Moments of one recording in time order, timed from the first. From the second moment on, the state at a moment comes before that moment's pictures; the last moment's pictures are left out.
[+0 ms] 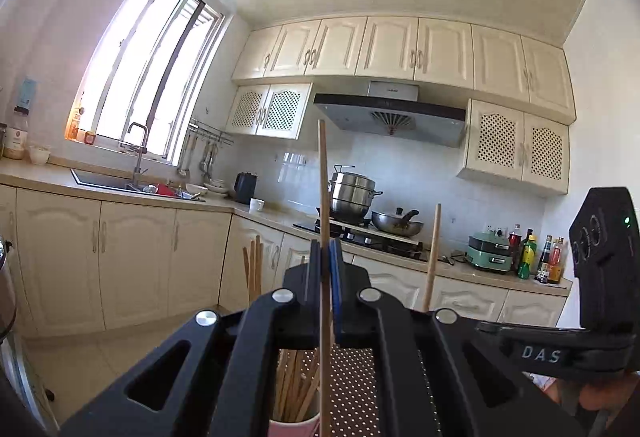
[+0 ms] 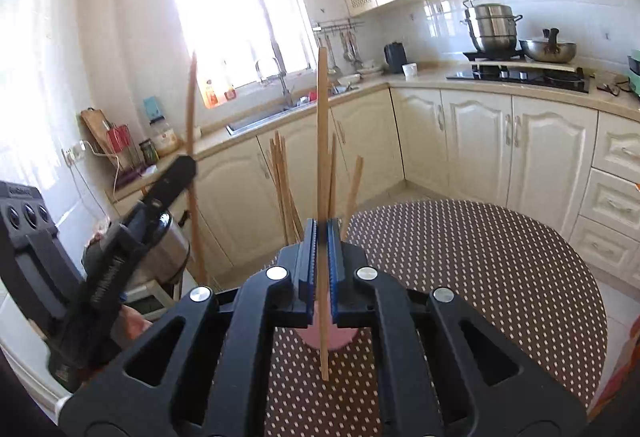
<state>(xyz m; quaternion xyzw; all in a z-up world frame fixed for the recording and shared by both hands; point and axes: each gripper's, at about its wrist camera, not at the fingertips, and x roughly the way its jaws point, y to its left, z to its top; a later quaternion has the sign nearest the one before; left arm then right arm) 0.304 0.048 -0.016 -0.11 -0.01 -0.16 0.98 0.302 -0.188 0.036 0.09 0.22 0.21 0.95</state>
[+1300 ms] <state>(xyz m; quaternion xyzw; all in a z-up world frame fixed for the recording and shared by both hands) 0.354 0.046 -0.044 -0.13 -0.08 -0.09 0.98 0.336 -0.163 0.035 0.12 0.14 0.21 0.96</state>
